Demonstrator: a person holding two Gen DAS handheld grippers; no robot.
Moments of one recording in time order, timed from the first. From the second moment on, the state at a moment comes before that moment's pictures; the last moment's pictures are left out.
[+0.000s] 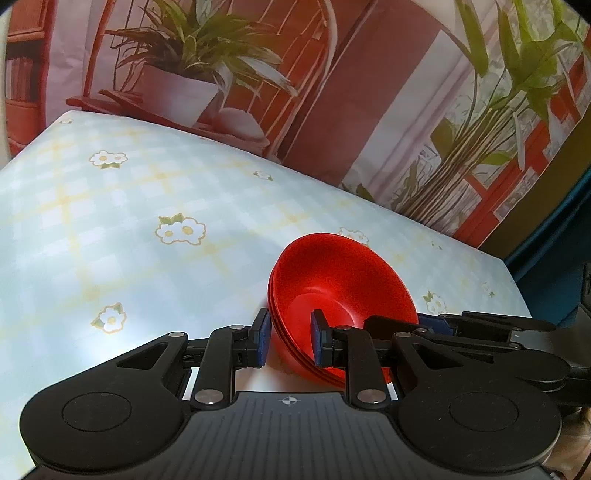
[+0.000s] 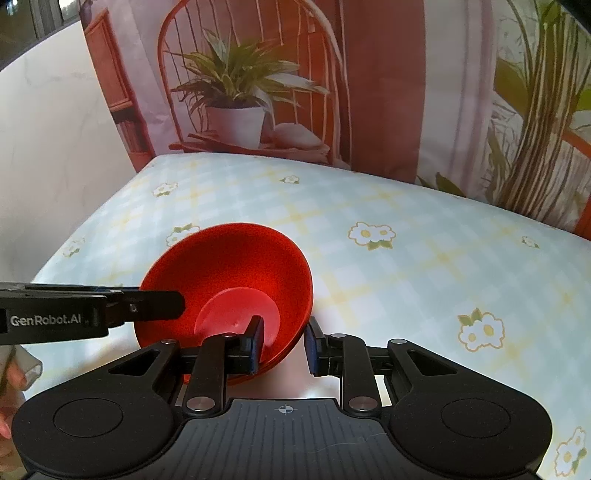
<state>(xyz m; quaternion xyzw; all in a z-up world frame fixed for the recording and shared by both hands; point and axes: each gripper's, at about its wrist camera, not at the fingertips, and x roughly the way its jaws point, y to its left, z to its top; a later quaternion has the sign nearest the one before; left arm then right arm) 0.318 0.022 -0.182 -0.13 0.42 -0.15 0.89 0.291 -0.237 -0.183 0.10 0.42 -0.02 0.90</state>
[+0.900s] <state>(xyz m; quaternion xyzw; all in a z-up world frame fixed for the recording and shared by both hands) 0.275 -0.035 -0.128 -0.07 0.40 -0.20 0.89 0.209 -0.283 -0.140 0.16 0.35 -0.03 0.92</state>
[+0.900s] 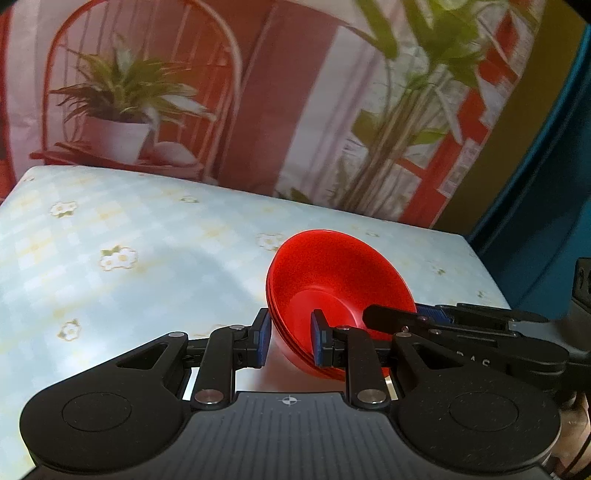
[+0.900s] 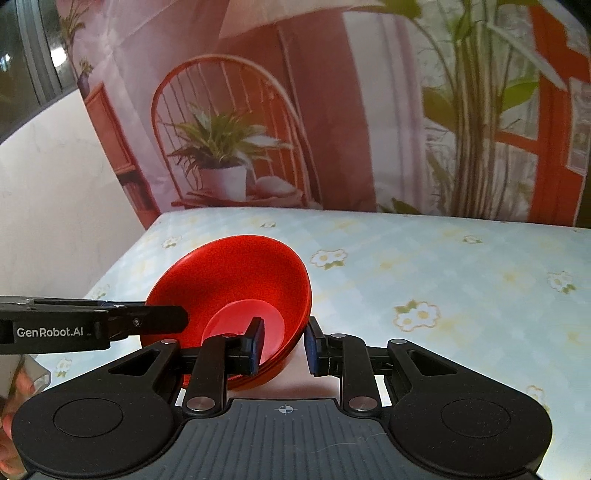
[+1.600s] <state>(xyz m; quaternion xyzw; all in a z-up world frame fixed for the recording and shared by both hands) 0.222 -0.098 -0.130 -0.02 0.41 -0.27 0.87 0.115 -0.329 -0.122 0.18 0.32 -0.08 0.93</state>
